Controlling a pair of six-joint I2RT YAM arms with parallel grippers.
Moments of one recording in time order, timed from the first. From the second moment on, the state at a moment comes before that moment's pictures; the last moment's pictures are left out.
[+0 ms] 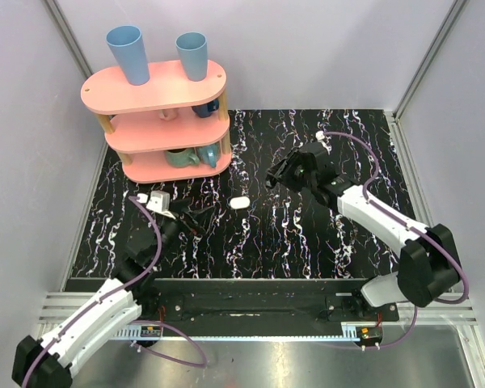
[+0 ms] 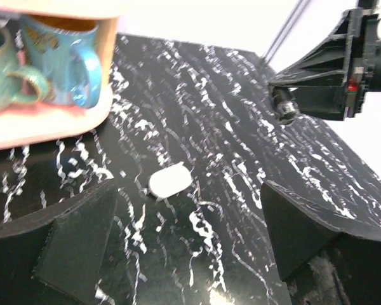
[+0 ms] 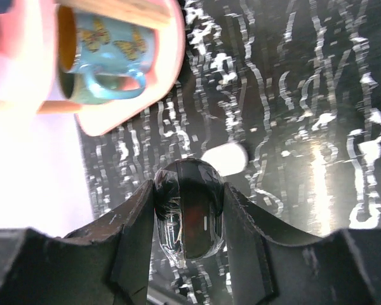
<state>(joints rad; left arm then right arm) -0.56 0.45 0.18 0.29 -0.06 -0.39 0.51 1.44 1.03 -0.18 0.01 0.99</state>
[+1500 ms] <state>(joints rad) -1.00 1.39 0.41 1.28 -0.38 -0.14 0.65 1.24 0.89 0.09 -0.05 1.39</state>
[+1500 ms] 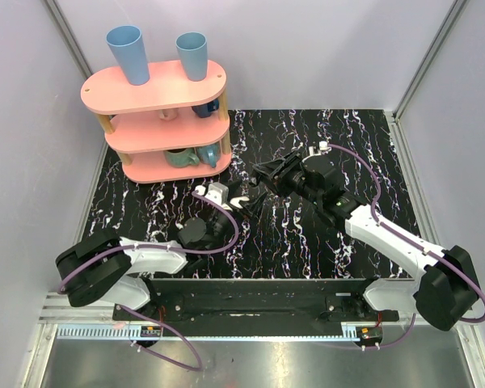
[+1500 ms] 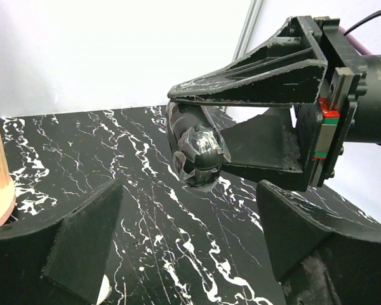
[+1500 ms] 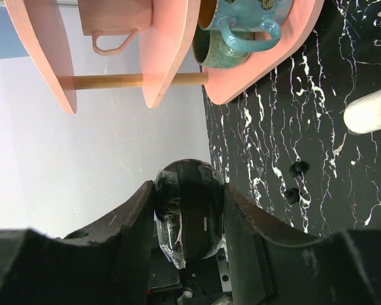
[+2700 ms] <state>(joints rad) -1.00 1.43 0.48 1.28 -0.47 -0.21 0.65 1.24 0.85 0.15 -0.07 1.41</state>
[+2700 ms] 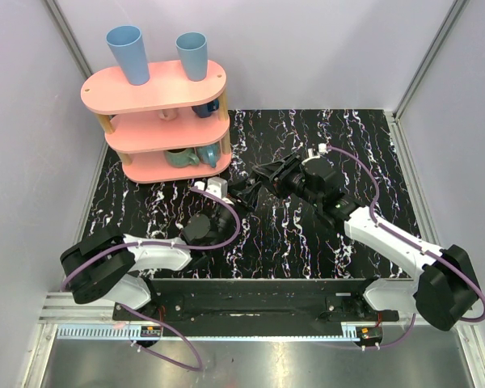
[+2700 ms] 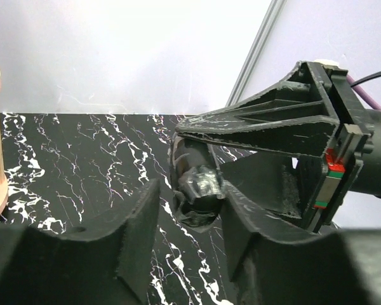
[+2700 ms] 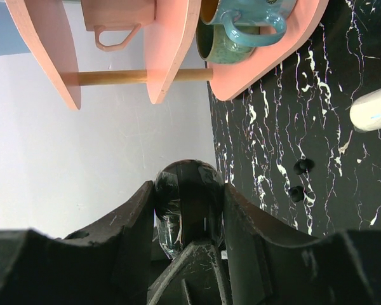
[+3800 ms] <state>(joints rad) -0.67 0.83 0.37 0.97 0.12 -0.33 0.65 1.13 1.07 -0.18 -0.07 0.56</state>
